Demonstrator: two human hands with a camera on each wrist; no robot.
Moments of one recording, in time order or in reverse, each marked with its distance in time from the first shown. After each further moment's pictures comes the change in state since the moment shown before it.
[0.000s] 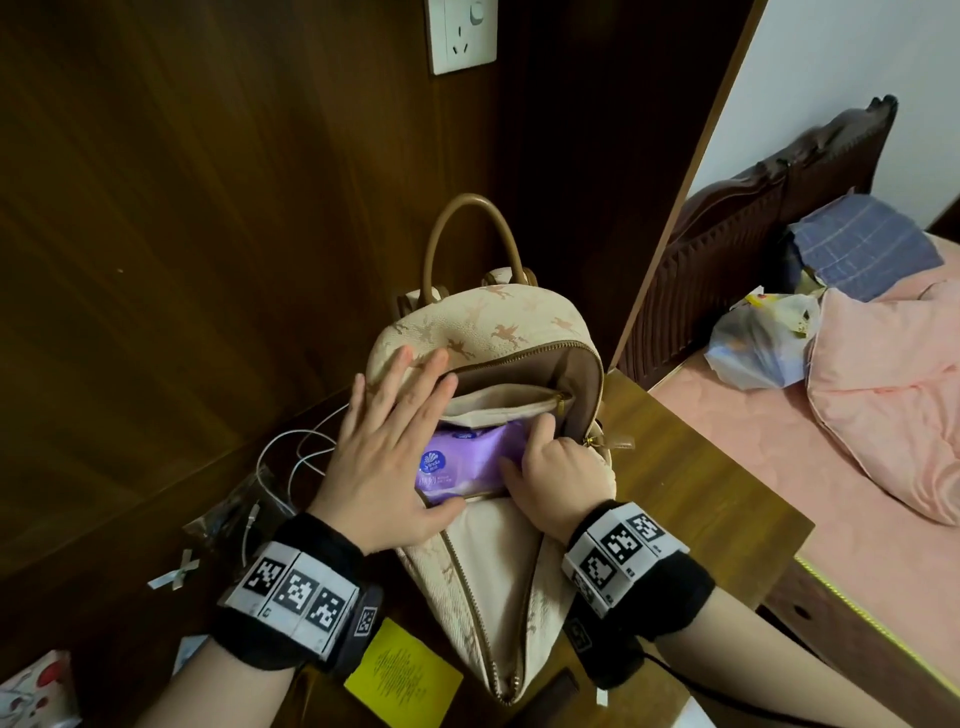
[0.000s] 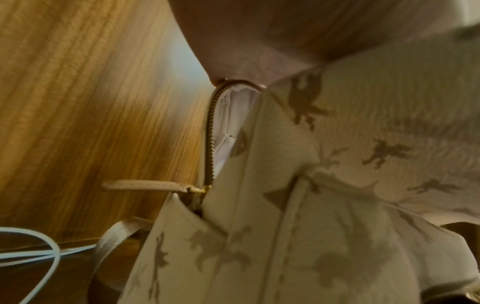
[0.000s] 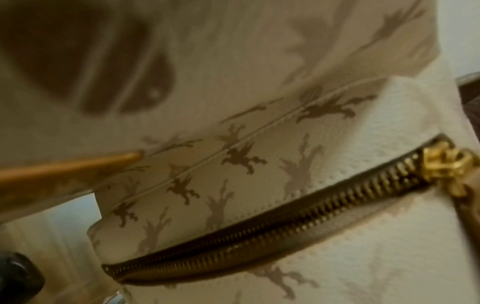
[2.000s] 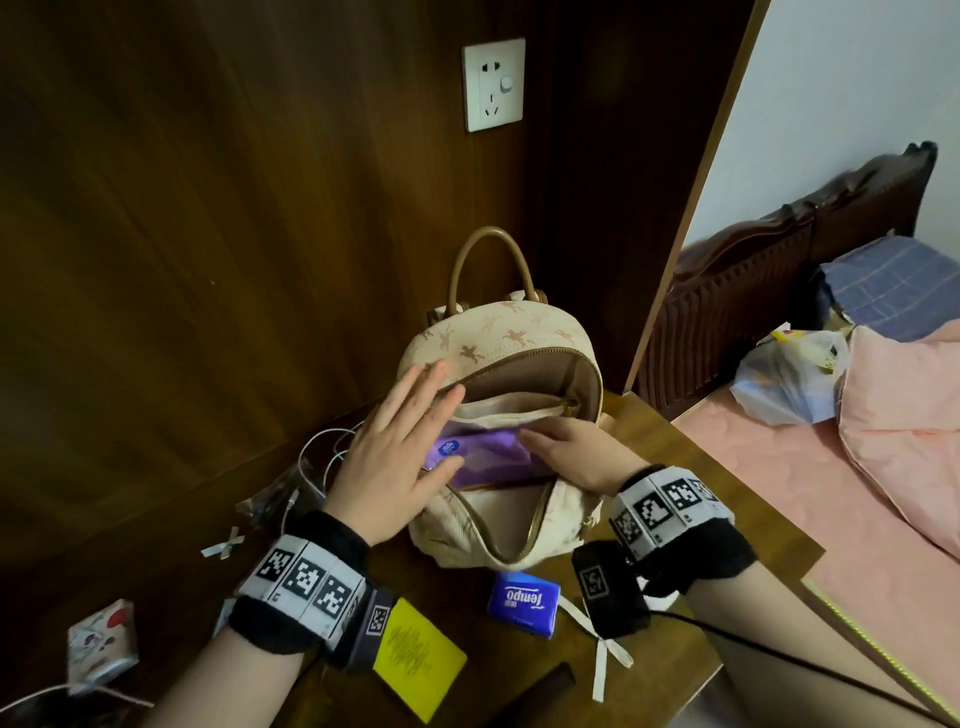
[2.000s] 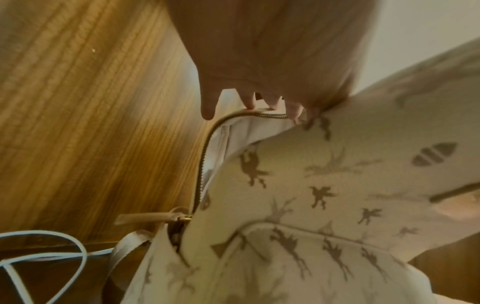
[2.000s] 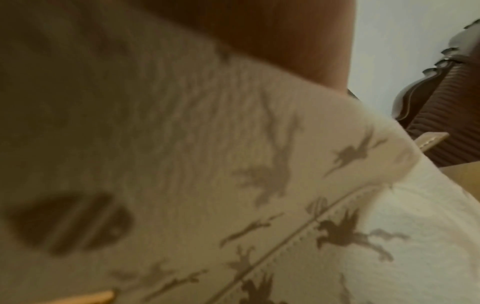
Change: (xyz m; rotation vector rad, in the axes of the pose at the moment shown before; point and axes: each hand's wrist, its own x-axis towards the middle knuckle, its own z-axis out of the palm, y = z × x) left_hand -0.023 0.010 -0.014 -0.111 0.110 -0.056; right_hand -0.002 0.020 -0.060 0.443 -0.317 -0.164
